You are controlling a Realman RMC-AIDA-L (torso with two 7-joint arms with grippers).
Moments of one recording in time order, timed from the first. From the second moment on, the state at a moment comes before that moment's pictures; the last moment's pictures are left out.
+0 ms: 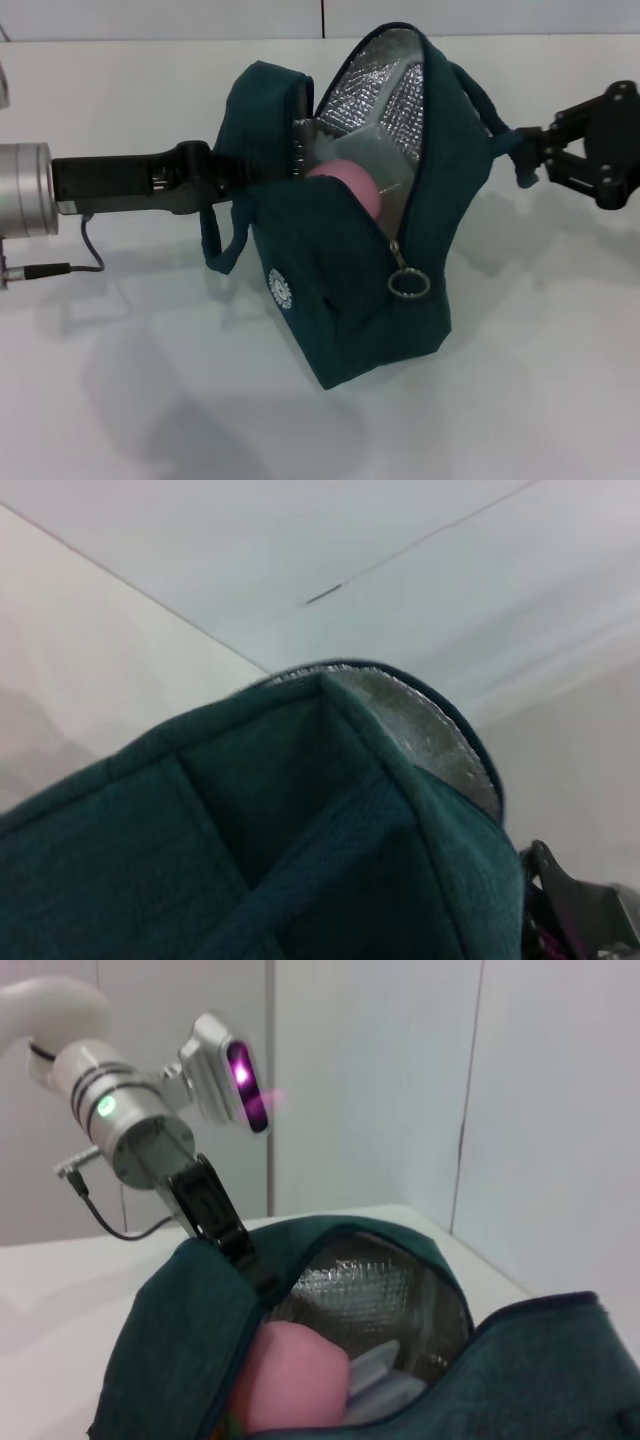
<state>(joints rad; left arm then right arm) -0.48 -2.07 0.81 0.86 1.84 1.72 -2.43 0.38 2.01 -1.06 -1.33 -1.81 -1.56 1.66</state>
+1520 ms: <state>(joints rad) -0.55 -2.08 0.81 0.57 1.81 1.71 -2.30 0.43 2.00 -1.04 -1.20 -1.85 -1.71 1.57</state>
